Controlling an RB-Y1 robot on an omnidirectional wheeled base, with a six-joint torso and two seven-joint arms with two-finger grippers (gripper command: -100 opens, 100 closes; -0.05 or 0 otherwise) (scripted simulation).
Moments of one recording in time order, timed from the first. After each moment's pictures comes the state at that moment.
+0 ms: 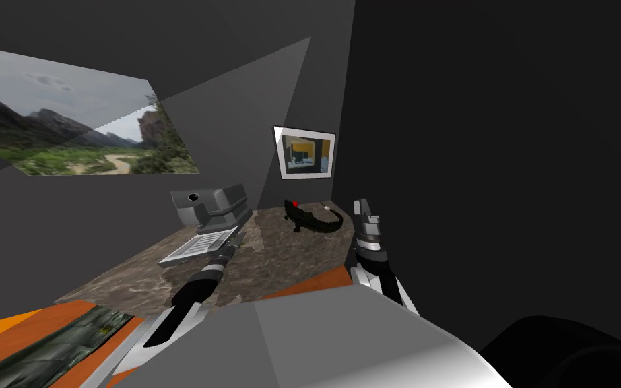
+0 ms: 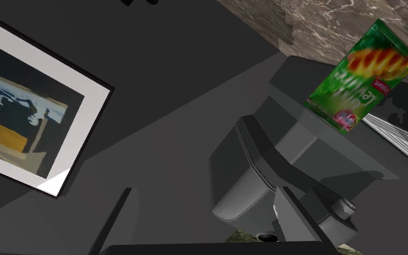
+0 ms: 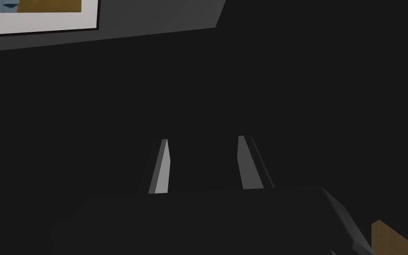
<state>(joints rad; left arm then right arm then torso) 0.50 0.32 0.17 -2.00 -0.22 -0.03 -0.38 0.50 0.03 0.07 -2.36 0.09 -0.61 0.10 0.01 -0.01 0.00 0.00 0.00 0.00</state>
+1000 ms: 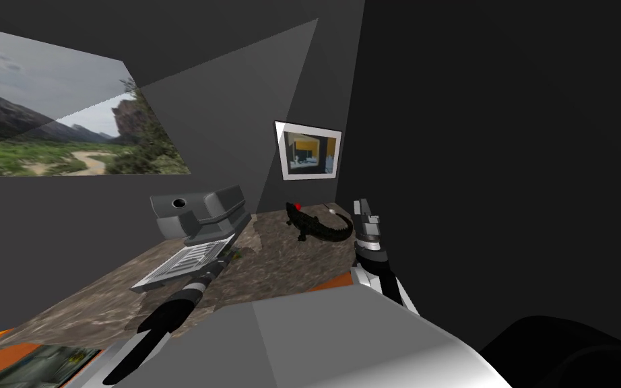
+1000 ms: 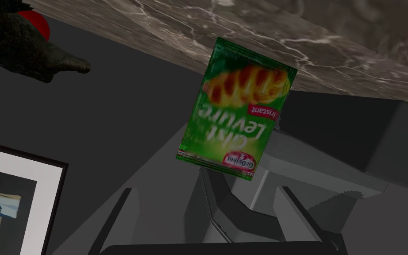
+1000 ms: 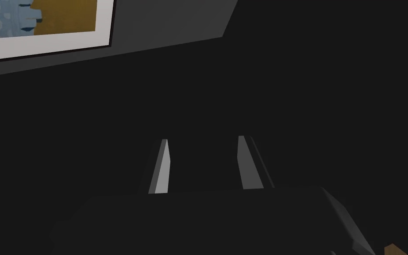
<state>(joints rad) 0.59 0.51 0.16 -1.86 -0.31 -0.03 -0.34 0.50 0.03 0.07 -2.36 0.09 -0.61 0.10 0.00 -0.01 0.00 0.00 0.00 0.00</state>
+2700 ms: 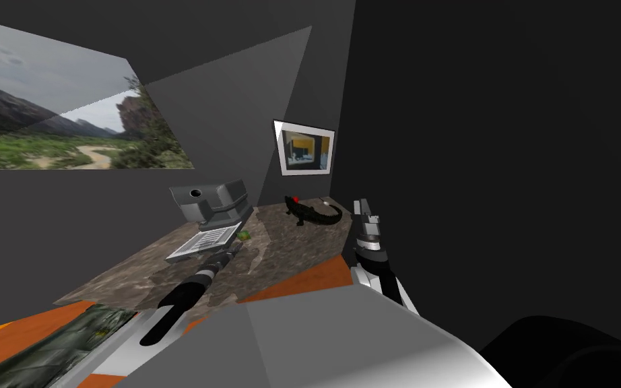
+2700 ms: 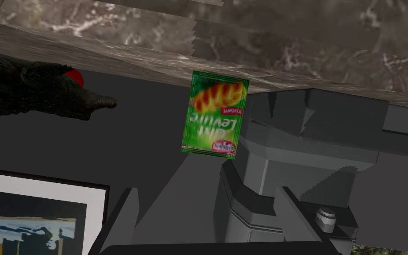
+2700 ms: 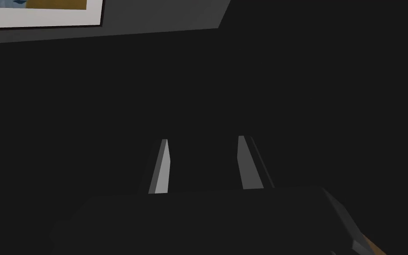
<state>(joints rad) 0.50 0.60 0.10 -1.86 -0.42 0.08 -0.36 0.50 0.03 0.07 -2.36 0.09 -0.61 0.10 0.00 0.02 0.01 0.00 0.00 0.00</state>
